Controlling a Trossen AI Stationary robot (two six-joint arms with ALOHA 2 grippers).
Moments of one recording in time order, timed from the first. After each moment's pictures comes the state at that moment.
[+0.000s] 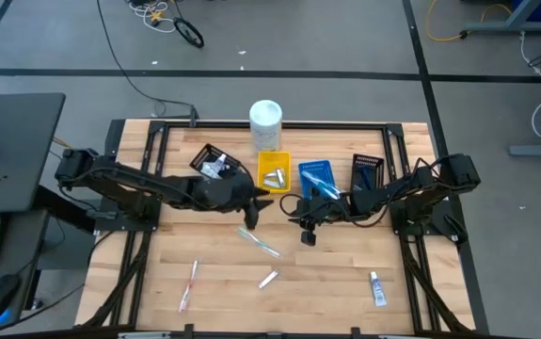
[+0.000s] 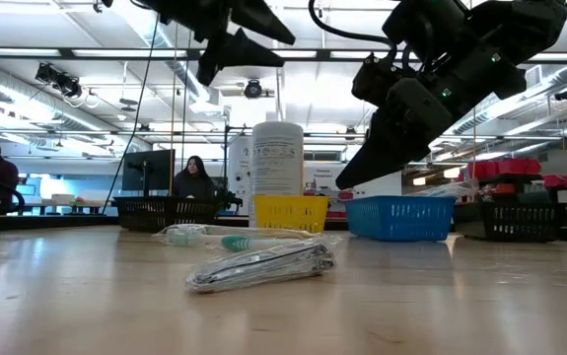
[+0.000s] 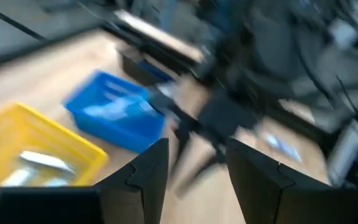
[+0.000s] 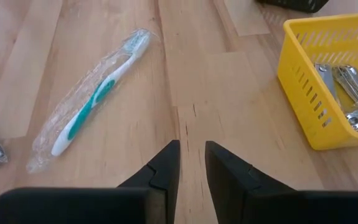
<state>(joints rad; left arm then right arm) -0.14 1.39 0.90 0.14 -0.37 -0.53 0.14 1.60 0.68 0.23 0.17 0.18</state>
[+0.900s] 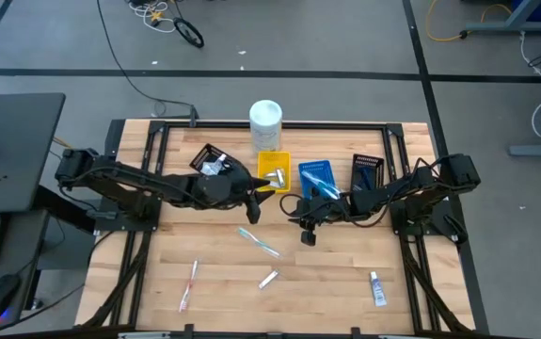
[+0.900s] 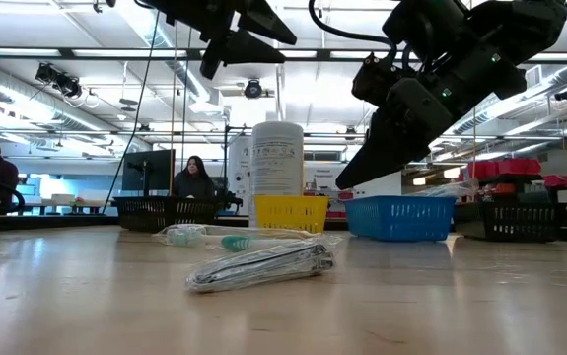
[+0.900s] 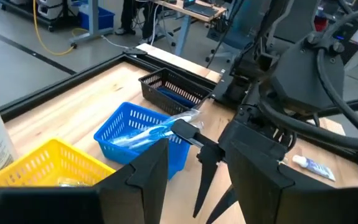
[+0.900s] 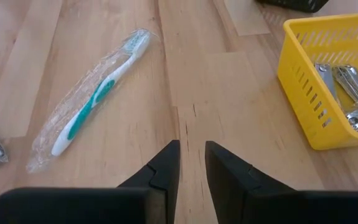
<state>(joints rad) -0.13 1.39 0.90 0.20 -0.46 -0.41 0.14 1.60 0.68 0.23 0.17 0.18</state>
